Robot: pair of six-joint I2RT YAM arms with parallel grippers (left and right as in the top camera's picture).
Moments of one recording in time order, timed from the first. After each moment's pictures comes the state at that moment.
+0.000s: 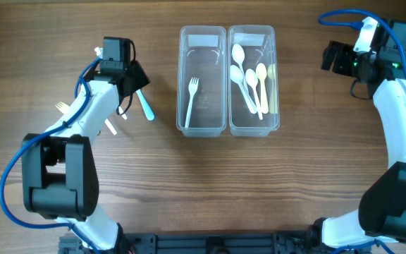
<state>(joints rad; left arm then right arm) -0.10 1.84 1.22 -0.39 -0.05 -0.59 -0.21 1.68 1.34 -0.53 -0.11 0.03</state>
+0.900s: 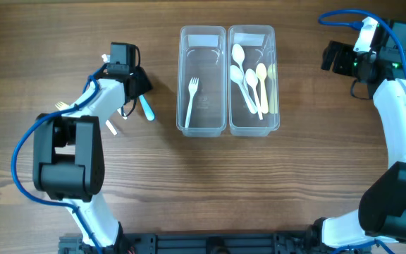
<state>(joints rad) -0.10 1.98 1.22 -0.33 -0.05 -0.59 -0.21 1.68 1.34 -0.53 -0.11 0.03</state>
